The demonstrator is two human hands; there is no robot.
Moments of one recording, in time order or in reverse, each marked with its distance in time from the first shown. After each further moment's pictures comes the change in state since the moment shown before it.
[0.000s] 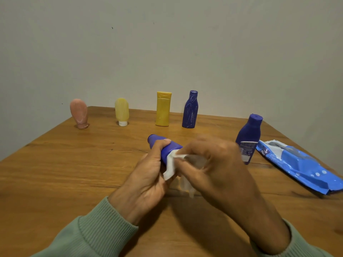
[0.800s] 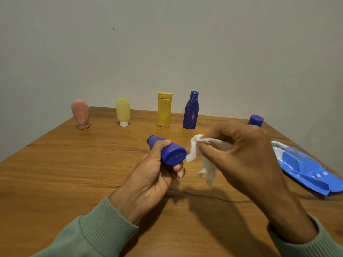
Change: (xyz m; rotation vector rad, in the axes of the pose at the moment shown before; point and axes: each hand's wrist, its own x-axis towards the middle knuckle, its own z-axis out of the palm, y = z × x) left_hand -0.004 -0.003 0.007 0.153 0.061 0.194; right_hand 0.008 0.016 -0.025 0.056 0.121 0.159
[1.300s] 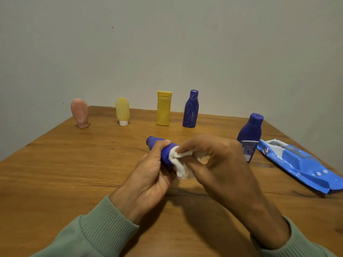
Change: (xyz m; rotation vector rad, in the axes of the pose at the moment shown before) left_hand 0.002 -0.001 -0.005 -0.098 -0.030 -0.078; right_hand -0.011 -0.003 0.027 0.025 -0.045 -0.216
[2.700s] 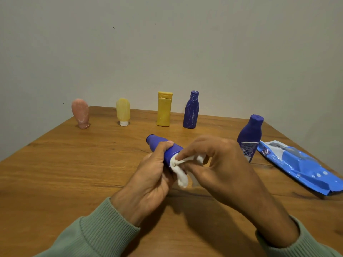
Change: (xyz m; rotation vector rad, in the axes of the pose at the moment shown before) left_hand 0.000 -0.002 0.002 0.045 0.037 -0.011; right_hand 0.005 -0.003 -0.008 0.007 -0.180 0.089
